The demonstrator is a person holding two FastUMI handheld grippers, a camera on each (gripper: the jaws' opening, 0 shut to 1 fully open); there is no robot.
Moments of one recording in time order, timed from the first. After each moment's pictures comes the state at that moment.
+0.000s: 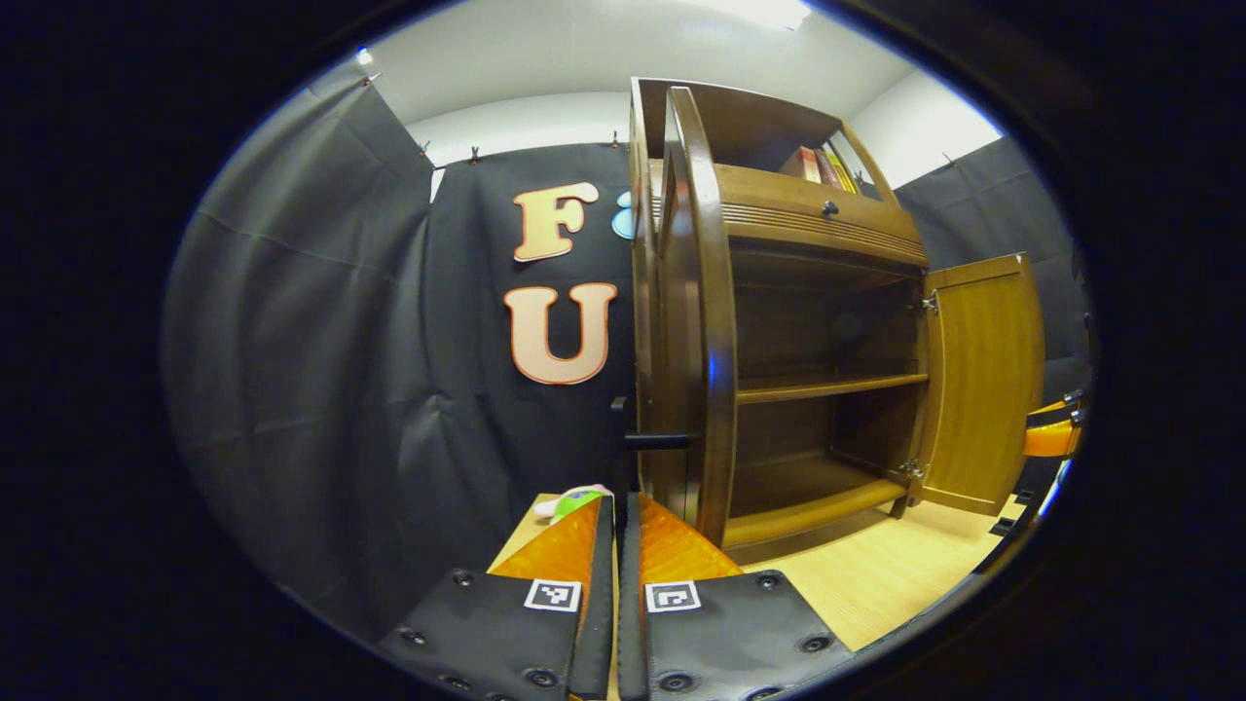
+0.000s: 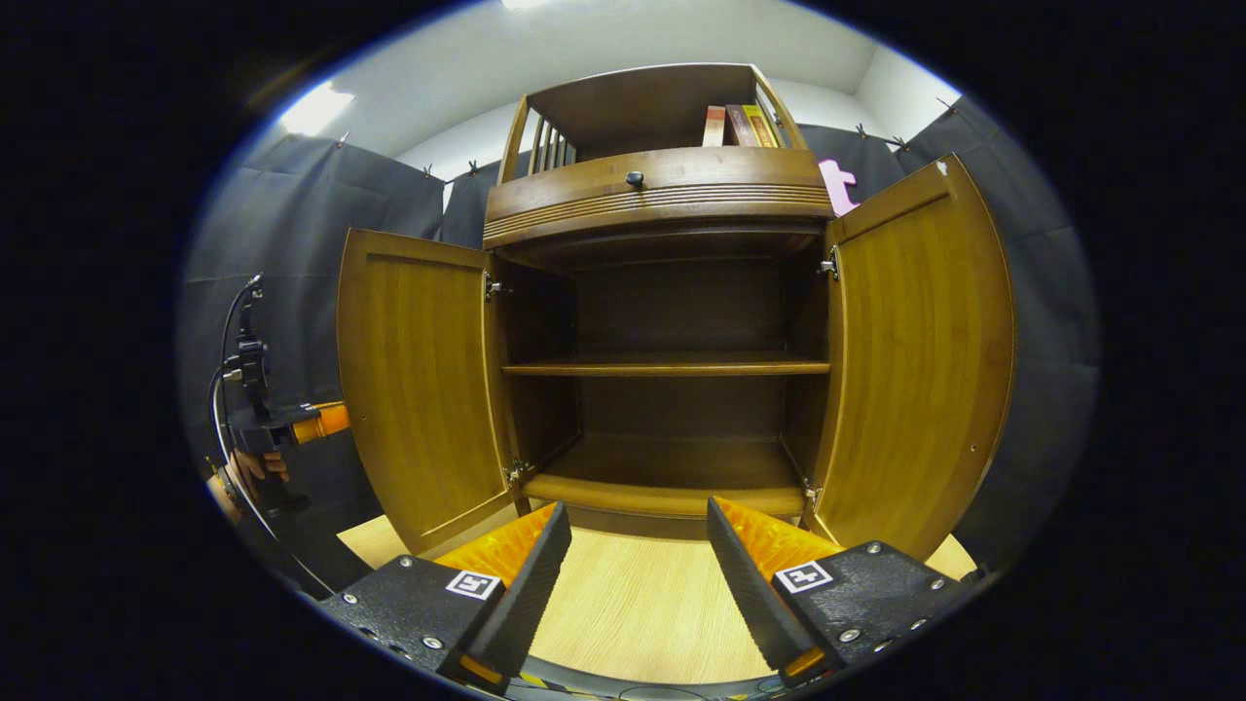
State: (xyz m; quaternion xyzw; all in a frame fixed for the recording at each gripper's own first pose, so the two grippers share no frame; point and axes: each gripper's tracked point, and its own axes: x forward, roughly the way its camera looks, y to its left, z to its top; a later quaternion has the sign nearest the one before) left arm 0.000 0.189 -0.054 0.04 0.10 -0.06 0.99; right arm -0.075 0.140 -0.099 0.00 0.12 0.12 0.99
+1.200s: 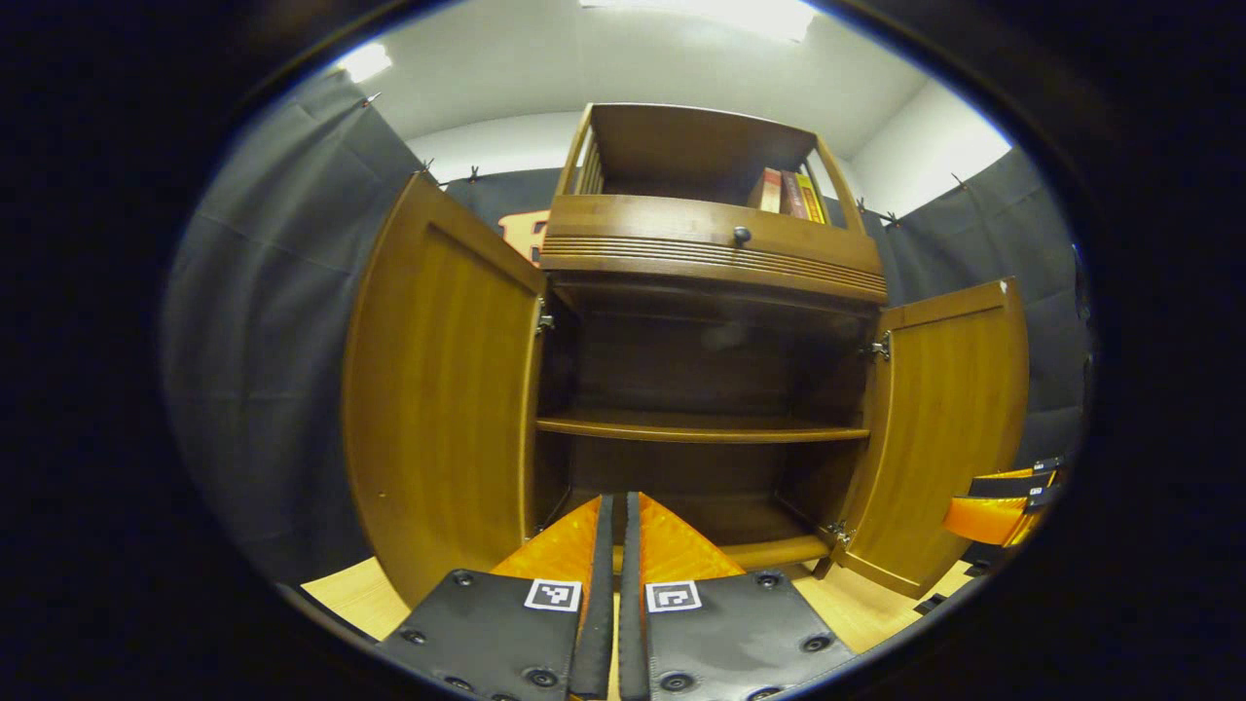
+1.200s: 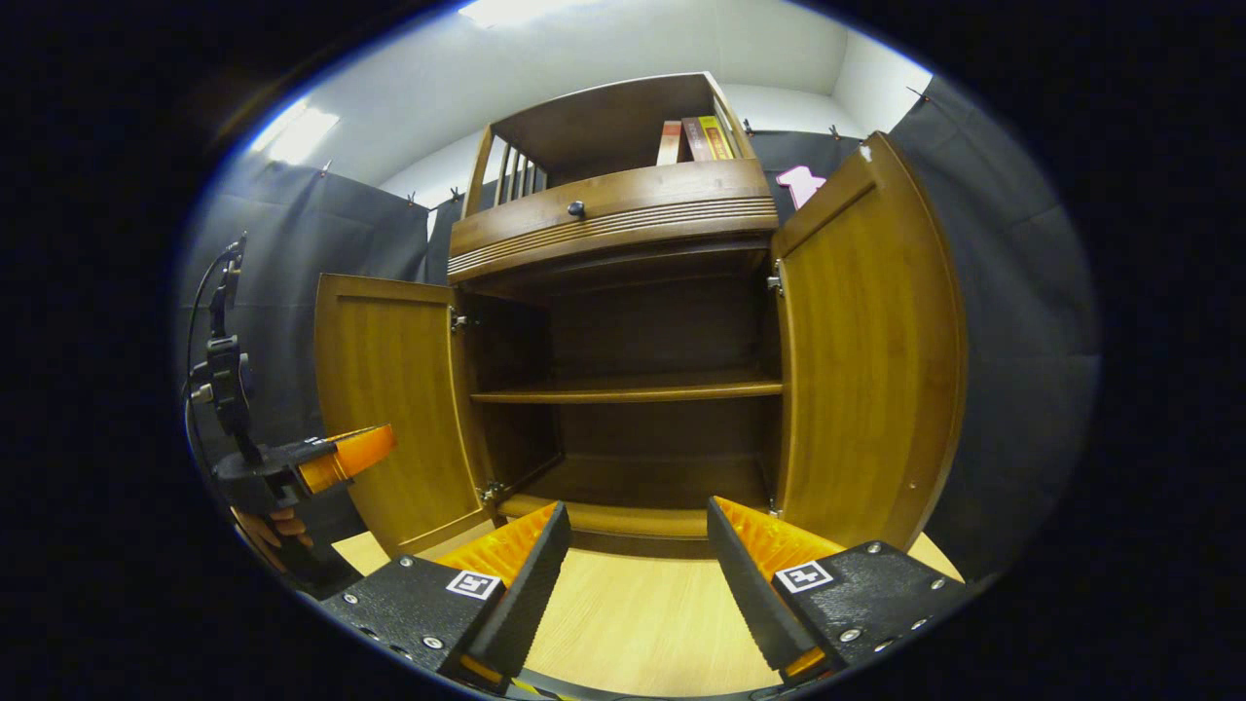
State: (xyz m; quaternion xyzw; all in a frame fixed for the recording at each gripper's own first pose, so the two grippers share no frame) left arm -0.024 -0.040 -0.043 0.02 0.05 -0.04 1.00; right arm -0.060 0.054 -0.077 0.03 0.09 0.11 0.99
